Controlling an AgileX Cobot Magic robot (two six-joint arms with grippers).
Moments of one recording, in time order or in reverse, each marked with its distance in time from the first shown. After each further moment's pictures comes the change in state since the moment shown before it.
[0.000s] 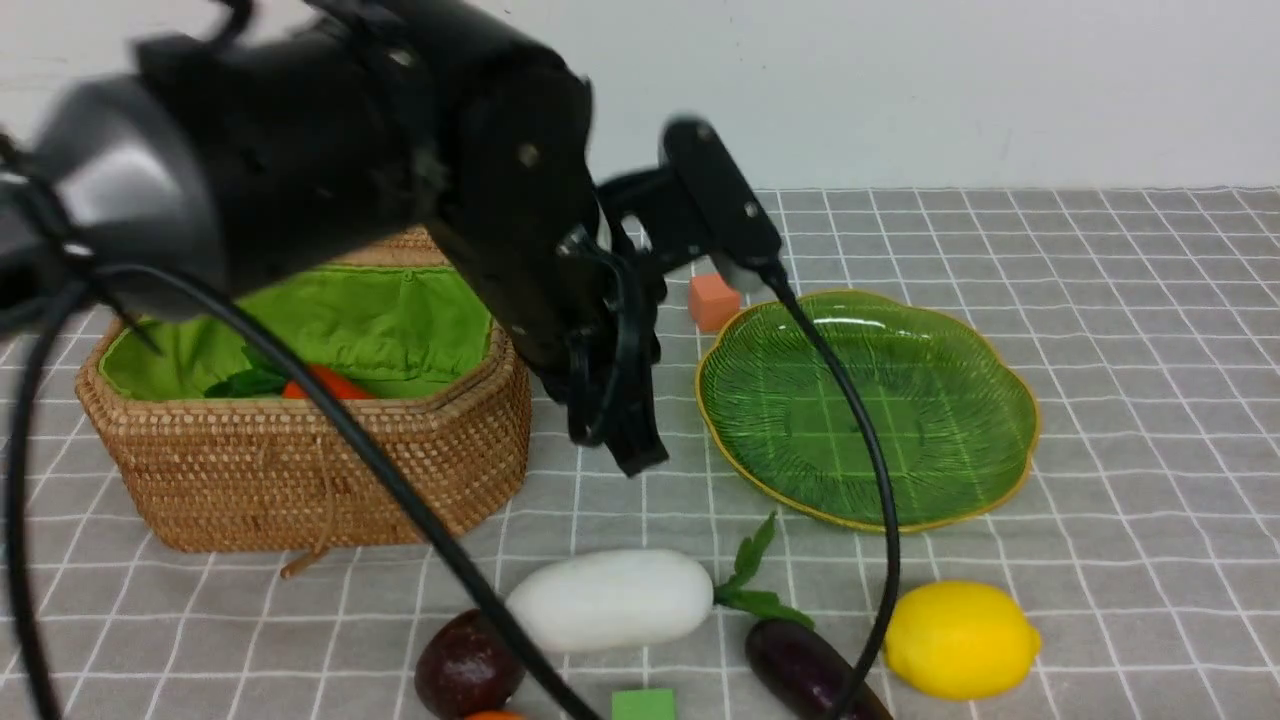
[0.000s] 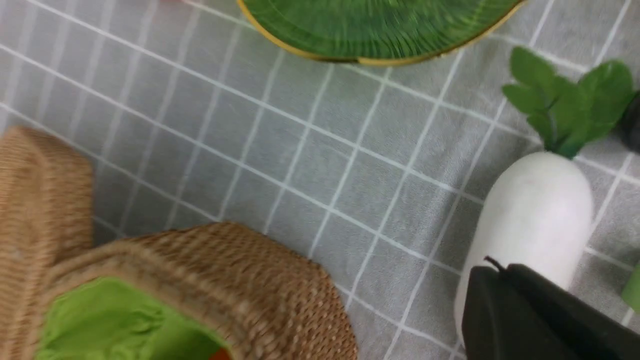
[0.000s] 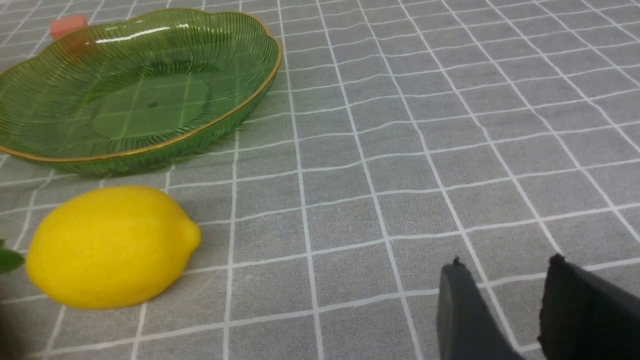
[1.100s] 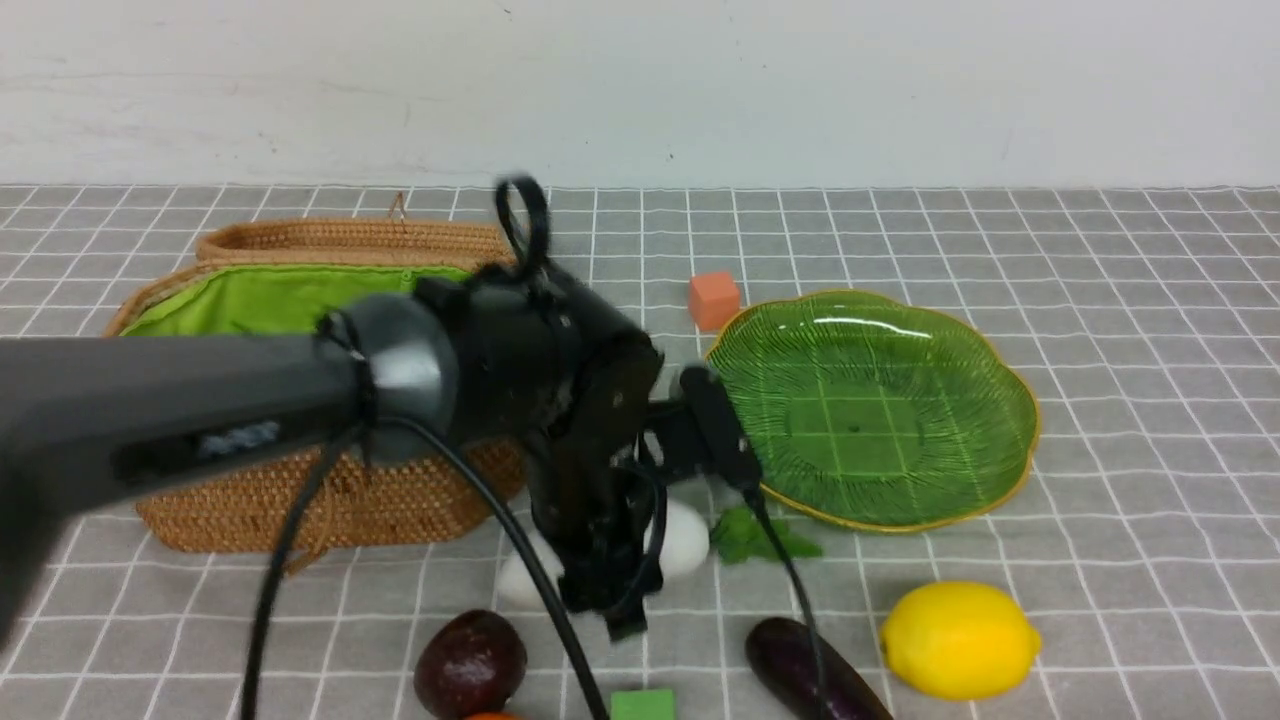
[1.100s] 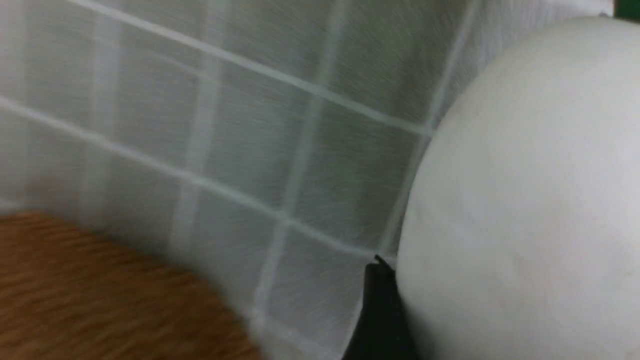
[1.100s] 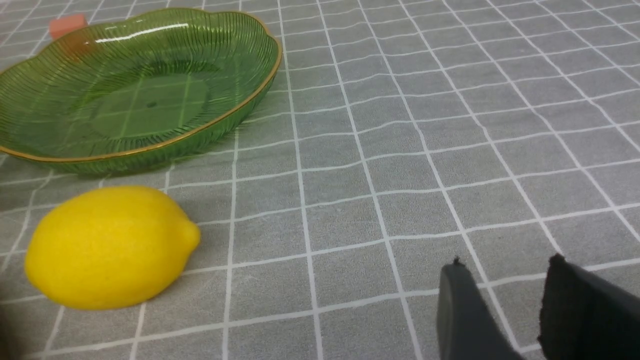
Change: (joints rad) right arm 0.000 0.000 0.000 0.000 0.000 0.000; left arm -0.001 0.188 0.136 0.046 -0.114 0.000
